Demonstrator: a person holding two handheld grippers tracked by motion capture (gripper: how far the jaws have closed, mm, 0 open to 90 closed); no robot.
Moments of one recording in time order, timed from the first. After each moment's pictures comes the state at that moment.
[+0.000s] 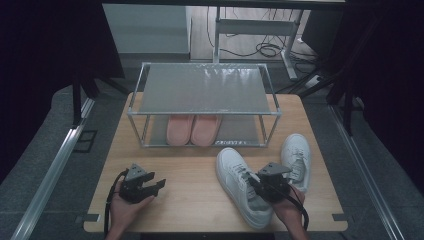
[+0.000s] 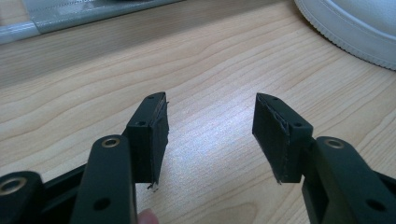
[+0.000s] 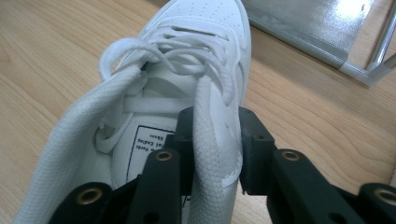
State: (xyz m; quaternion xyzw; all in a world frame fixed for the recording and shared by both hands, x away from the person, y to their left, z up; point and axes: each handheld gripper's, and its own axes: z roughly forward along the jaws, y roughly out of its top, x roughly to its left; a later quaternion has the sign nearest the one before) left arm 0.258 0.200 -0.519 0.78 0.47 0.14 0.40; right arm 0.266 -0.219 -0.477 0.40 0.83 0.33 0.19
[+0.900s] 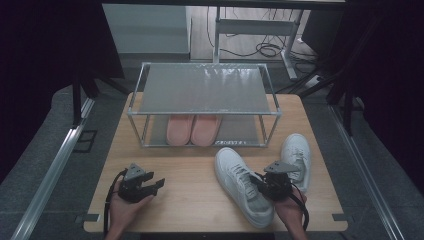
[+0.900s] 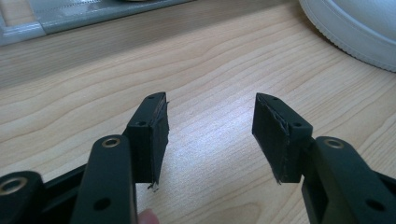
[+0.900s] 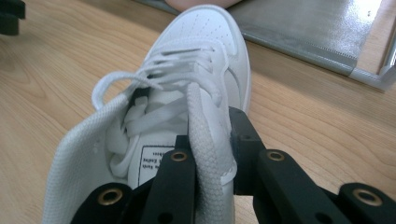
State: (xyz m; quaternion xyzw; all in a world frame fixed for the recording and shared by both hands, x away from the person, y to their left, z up) left arm 0.258 0.203 -0.518 0.77 0.47 0.14 0.40; right arm 0.266 -0.228 -0.473 0.42 0.80 0.39 0.16
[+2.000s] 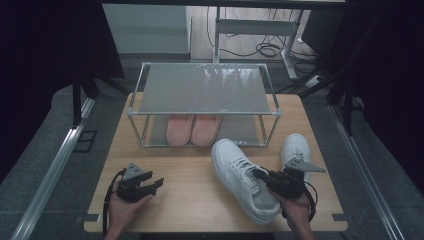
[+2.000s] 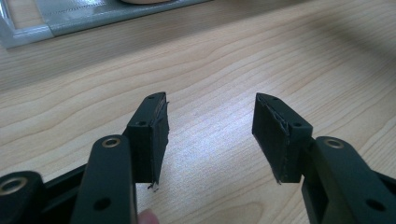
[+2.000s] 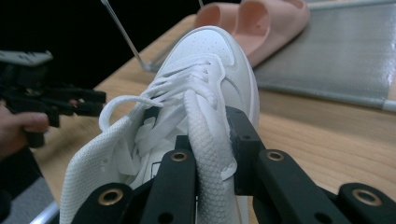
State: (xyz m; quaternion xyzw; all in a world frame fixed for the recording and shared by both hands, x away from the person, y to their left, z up) left arm 0.258 0.206 -0.516 0.77 0.47 0.15 0.40; right arm 0.262 -0.255 -0.454 0.43 0.71 0.55 0.08
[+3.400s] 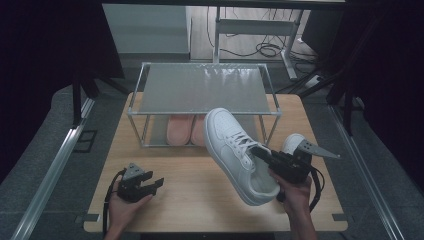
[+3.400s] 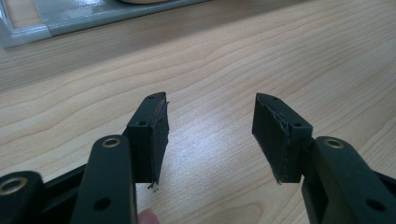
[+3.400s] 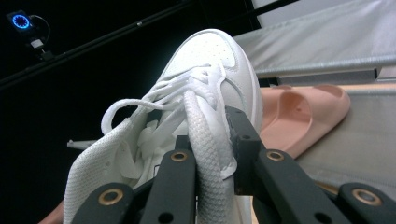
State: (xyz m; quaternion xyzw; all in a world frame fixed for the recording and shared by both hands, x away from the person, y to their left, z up) left arm 0.258 0.205 -0.517 0.77 0.47 0.15 0.40; right arm 0.271 -0.245 -0.388 0.39 0.64 0.66 0.07
